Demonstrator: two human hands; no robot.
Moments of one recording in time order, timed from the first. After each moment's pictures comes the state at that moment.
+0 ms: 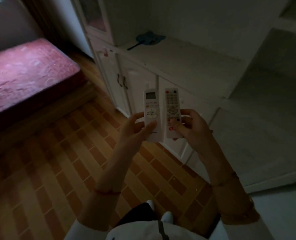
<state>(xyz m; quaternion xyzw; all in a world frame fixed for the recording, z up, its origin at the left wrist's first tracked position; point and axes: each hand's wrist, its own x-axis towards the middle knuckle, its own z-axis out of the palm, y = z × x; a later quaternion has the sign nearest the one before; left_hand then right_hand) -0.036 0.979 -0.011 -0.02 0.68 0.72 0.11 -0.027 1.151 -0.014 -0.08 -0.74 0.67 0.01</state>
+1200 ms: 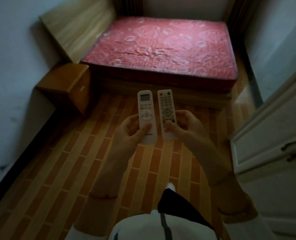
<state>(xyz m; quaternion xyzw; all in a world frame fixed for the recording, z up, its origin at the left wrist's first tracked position) -0.103 0.489 -0.034 -0.37 0.57 0.69 -0.26 -0.248 0.585 -0.026 0.30 -0.69 0.56 -0.35</state>
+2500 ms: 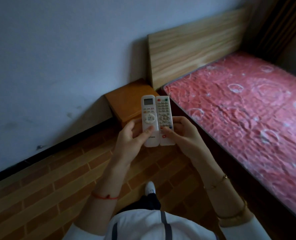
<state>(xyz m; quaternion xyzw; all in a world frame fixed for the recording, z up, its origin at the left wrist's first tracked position) -0.251 -0.134 -0.053 -0.56 0.40 0.54 -0.49 -0.416 -0.160 -0.051 0.53 -0.51 0.41 -0.53</state>
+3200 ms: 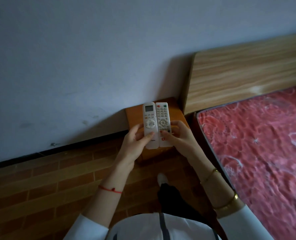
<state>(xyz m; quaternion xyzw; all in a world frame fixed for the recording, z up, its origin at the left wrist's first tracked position) -0.169 -0.481 -0.095 -0.64 0.26 0.50 -0.52 -0.315 -0.555 -0.092 0.60 -0.47 0.25 -0.60</state>
